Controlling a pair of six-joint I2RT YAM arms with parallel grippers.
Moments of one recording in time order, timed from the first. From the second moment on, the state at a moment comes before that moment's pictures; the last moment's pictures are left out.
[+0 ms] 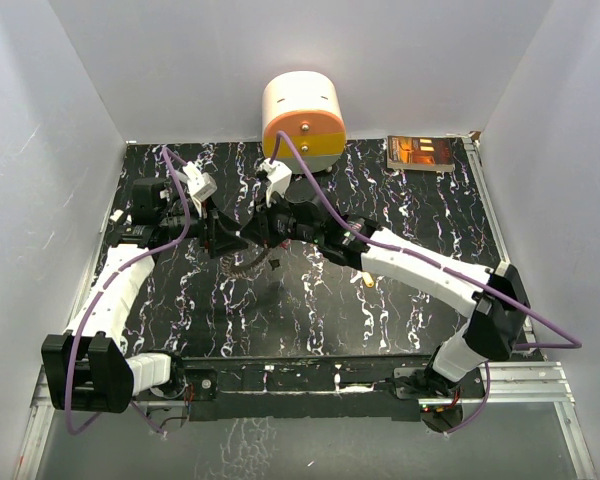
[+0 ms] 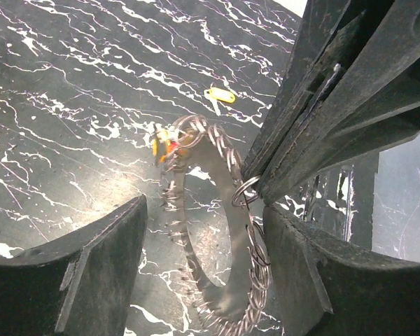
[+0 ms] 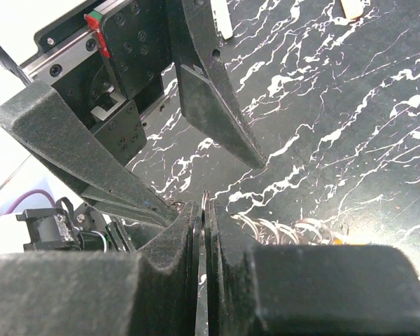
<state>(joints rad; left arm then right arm) -0.07 1.20 0.95 -0.39 1.16 0.28 0.94 1.56 1.38 -0.12 -0.12 0.37</state>
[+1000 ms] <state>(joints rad) -0.08 1.22 0.98 -0.41 1.26 0.25 0.95 1.53 1.38 -0.12 -0.11 0.38</state>
